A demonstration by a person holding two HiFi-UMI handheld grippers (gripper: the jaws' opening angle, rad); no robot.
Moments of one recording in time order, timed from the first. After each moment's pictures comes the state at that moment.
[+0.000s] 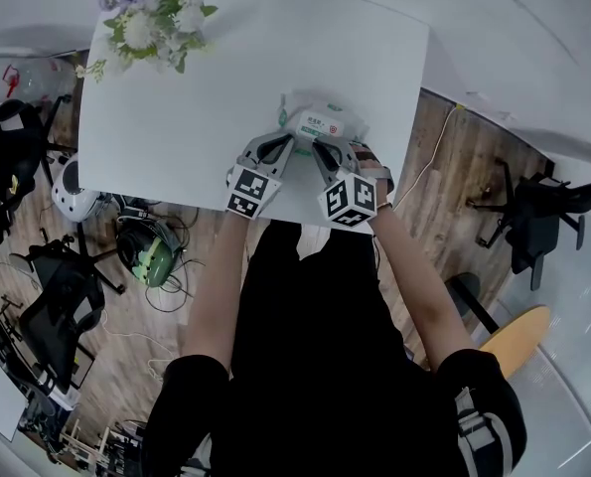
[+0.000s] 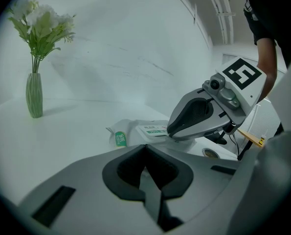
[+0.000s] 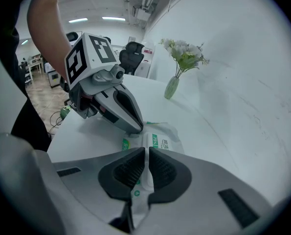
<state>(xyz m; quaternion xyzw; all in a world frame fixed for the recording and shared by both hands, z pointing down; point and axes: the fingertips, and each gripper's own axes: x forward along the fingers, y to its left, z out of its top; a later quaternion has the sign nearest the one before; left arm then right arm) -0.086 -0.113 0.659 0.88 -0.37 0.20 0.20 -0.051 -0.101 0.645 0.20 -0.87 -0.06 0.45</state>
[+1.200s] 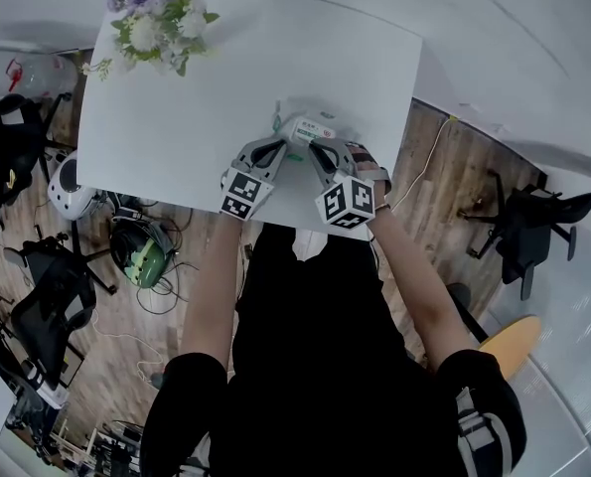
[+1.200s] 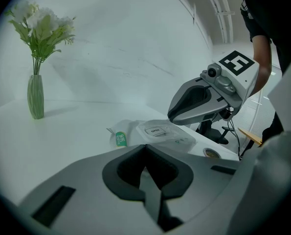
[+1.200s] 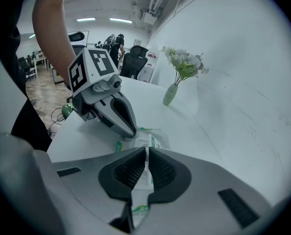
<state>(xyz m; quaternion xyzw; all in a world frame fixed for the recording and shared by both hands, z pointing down) -0.086 -0.113 0.657 0.88 -0.38 0.20 0.19 -0.045 -0.111 0.618 0.19 -0.87 -0.10 0.44</state>
